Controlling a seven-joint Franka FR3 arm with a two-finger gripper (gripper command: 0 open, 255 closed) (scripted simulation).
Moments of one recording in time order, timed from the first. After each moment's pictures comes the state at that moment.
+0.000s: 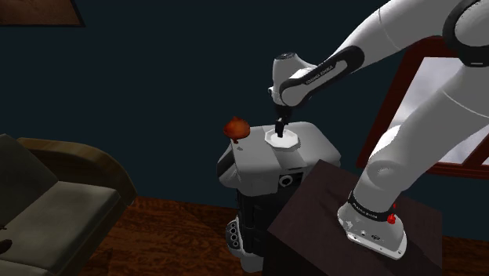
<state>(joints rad) -0.05 -0.30 -0.11 -2.61 -0.26 2.31 -0.22</state>
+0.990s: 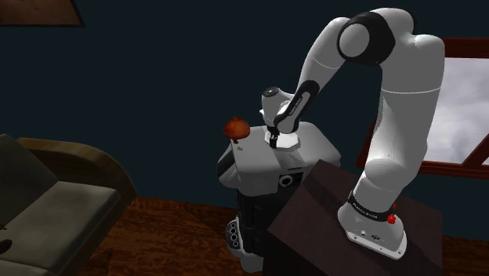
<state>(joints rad) -0.11 0.25 -0.18 -2.42 -0.62 2.70 -0.08</state>
